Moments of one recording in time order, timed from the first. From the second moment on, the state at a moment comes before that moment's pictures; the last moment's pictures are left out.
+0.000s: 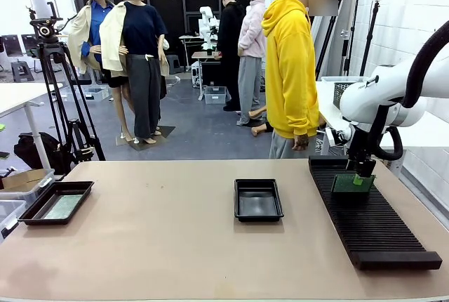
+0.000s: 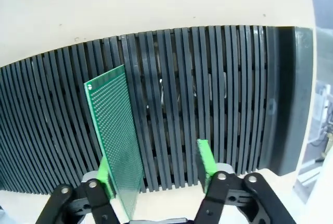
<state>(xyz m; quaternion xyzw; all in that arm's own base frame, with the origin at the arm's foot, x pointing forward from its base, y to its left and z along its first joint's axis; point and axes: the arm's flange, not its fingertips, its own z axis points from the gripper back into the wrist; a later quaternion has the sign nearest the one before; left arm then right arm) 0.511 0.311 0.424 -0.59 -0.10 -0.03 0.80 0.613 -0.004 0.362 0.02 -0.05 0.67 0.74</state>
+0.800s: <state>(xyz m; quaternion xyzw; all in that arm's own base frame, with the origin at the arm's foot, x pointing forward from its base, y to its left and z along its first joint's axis) 0.511 0.311 0.424 -0.59 -0.10 -0.03 0.80 0.616 0.000 0.360 0.06 -0.01 0.68 0.73</state>
